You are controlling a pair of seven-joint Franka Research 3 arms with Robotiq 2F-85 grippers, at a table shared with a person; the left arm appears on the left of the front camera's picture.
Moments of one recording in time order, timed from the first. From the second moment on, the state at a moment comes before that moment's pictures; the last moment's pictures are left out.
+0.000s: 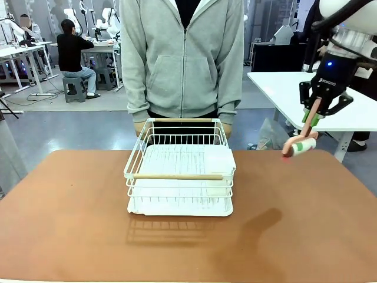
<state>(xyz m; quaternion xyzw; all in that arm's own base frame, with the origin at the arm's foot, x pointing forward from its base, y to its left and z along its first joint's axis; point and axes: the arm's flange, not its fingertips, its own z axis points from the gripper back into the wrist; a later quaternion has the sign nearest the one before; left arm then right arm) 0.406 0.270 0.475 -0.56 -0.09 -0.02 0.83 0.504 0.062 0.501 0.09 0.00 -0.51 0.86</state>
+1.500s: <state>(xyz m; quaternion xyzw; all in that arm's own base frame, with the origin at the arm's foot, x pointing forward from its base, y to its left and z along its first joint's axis) 0.406 0.270 0.475 -0.56 -0.09 -0.02 0.83 0.528 0.056 0.351 0.13 -0.09 -0.66 0.73</state>
